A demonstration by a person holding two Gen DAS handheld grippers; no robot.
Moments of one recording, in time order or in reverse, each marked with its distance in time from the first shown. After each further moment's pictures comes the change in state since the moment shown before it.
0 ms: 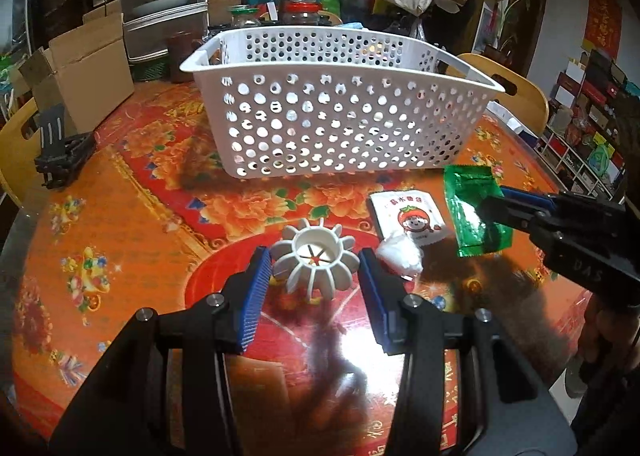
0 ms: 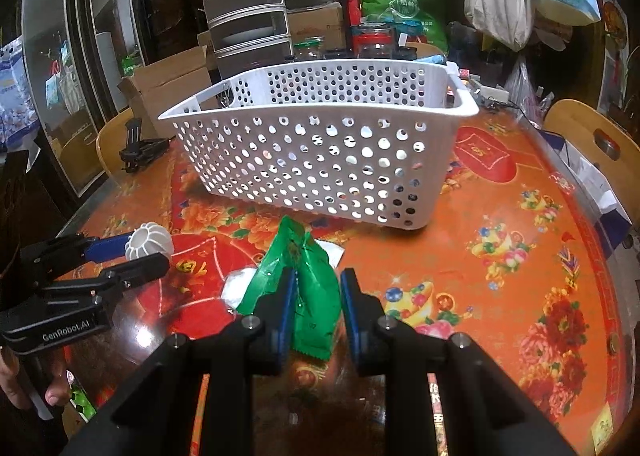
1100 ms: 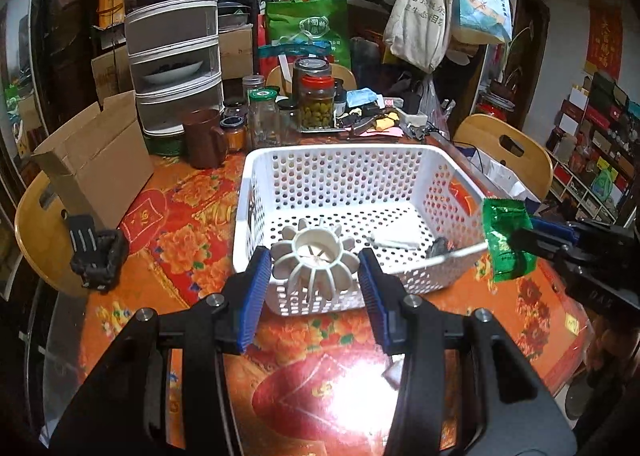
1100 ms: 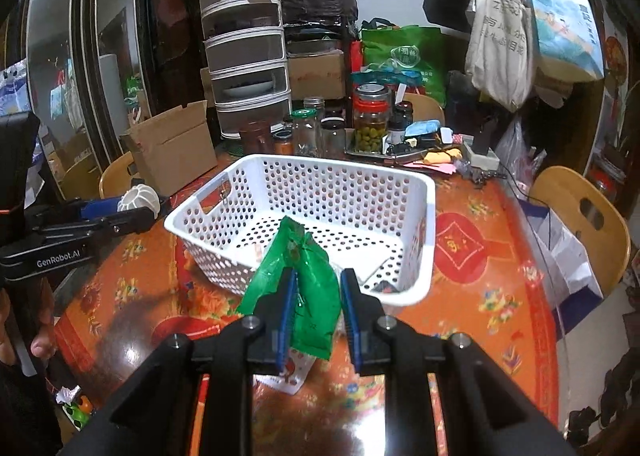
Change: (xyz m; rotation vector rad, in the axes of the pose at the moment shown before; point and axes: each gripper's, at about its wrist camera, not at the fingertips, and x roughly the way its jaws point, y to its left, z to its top) left arm -0.055 0.026 0.153 -0.005 -0.099 0.023; right arm -0.054 -0.008 0.111 -0.053 -0.093 -0.026
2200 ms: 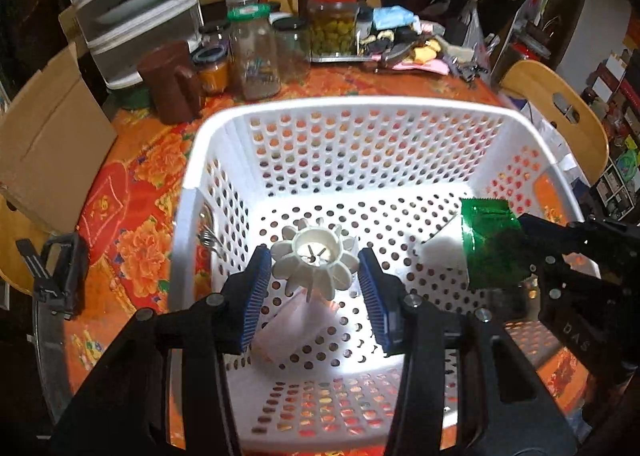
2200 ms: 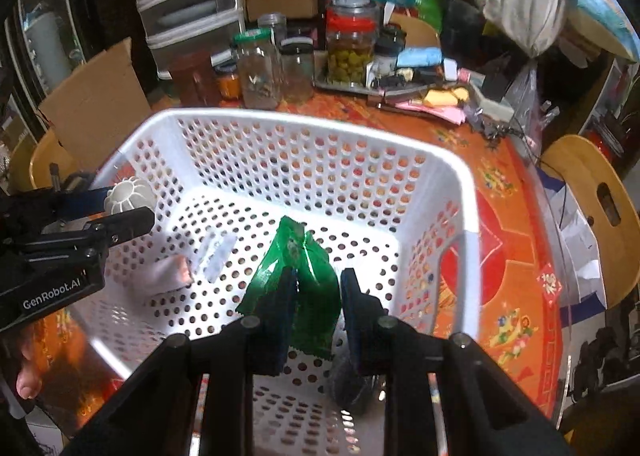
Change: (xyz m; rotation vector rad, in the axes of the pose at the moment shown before) left arm 0.200 -0.001 0.055 -0.011 0.332 0.062; right arm 0.165 -0.028 0.055 0.029 0.339 -0.096
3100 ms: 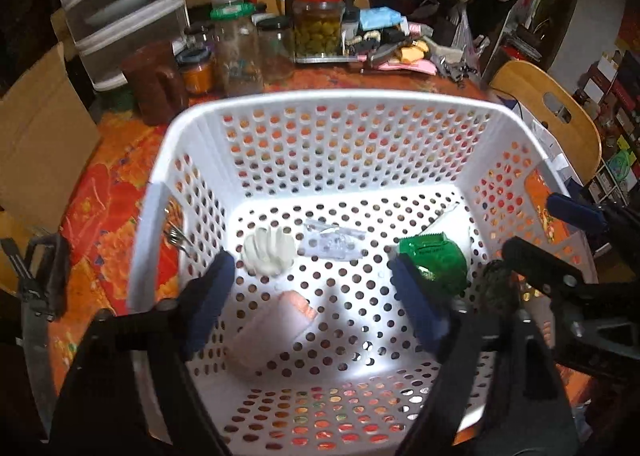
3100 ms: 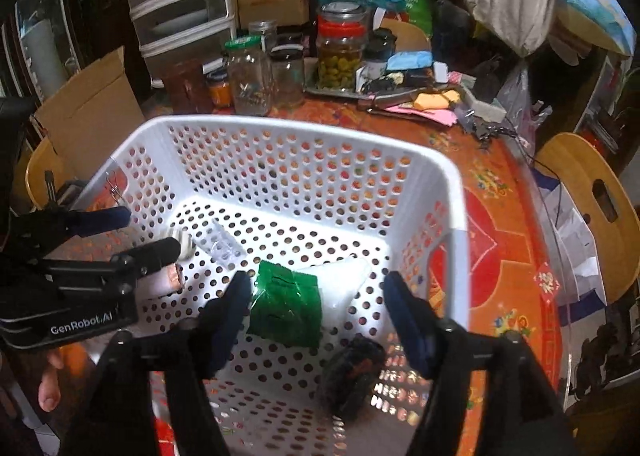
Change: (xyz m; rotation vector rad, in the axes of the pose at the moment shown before) left arm 0.001 -0.016 -0.006 0.011 -0.051 -0.031; right arm -0.011 -0.011 -0.006 0.027 -0.068 -0.009
